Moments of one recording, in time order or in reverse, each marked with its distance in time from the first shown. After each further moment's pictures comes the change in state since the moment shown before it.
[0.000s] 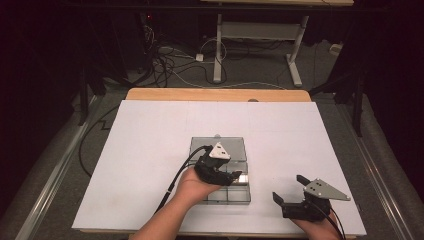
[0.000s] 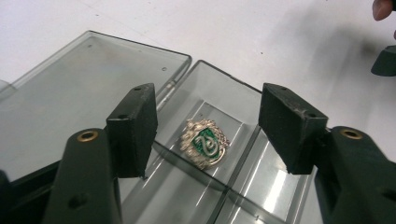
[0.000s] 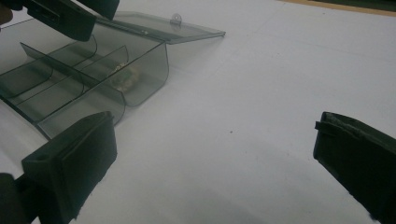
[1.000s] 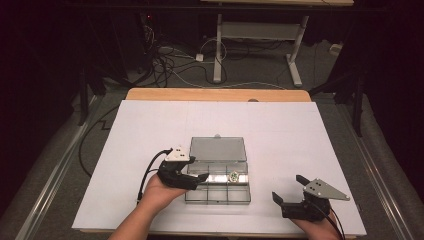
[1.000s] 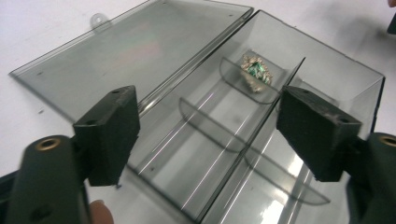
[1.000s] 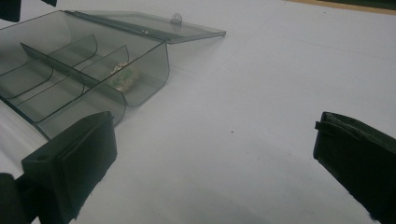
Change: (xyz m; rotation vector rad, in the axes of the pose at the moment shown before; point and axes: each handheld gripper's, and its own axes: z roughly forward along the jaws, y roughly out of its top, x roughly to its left) left arm 0.039 -0.066 -0.062 -0.057 0.047 -0.096; right arm 0.000 0.000 0.001 0.000 0.002 0.004
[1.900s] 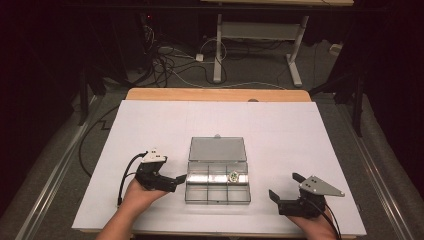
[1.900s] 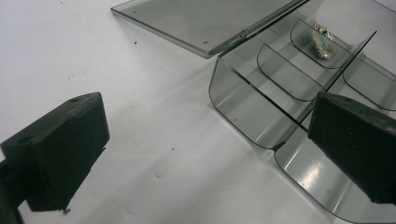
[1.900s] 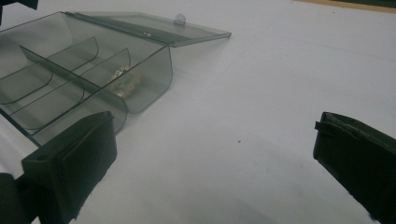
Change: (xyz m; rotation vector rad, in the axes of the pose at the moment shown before) left arm 0.035 -0.038 -0.023 0.004 0.096 -0.106; right arm 0.002 0.004 0.011 0.003 0.012 0.004
